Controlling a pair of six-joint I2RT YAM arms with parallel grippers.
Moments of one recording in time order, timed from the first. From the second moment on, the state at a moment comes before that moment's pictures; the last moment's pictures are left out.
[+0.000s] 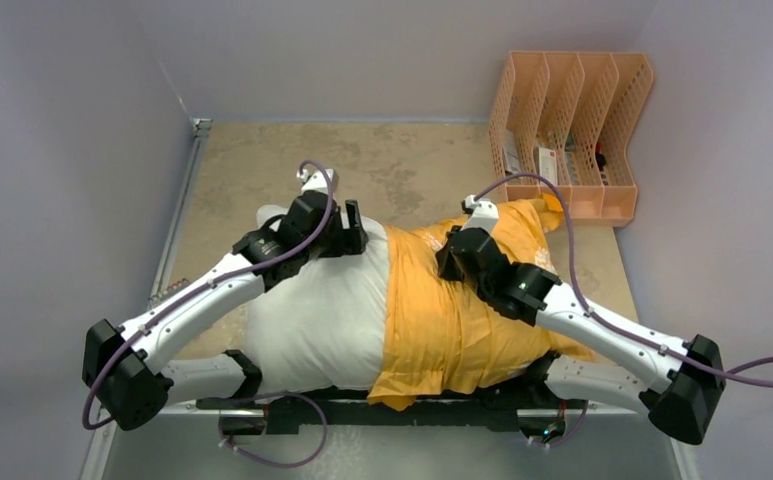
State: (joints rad) left arm -0.72 1.19 1.02 -0.52 -0.25 -0.64; right arm 0.89 1.04 0.82 -0.45 0.44 0.72
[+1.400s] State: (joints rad) left arm -0.83 0.71 0.67 -0.42 -0.16 -0.95; right arm 0.57 1.18 1.11 -0.74 0.14 0.50
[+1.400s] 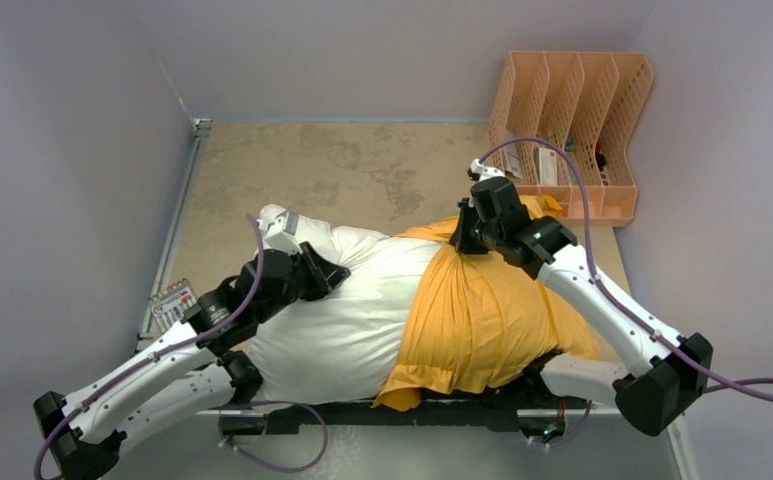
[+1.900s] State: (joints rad) left arm -0.83 0.63 0.78 -0.69 -0.25 -0.91; right arm 0.46 1.14 1.10 -0.75 0.08 0.47
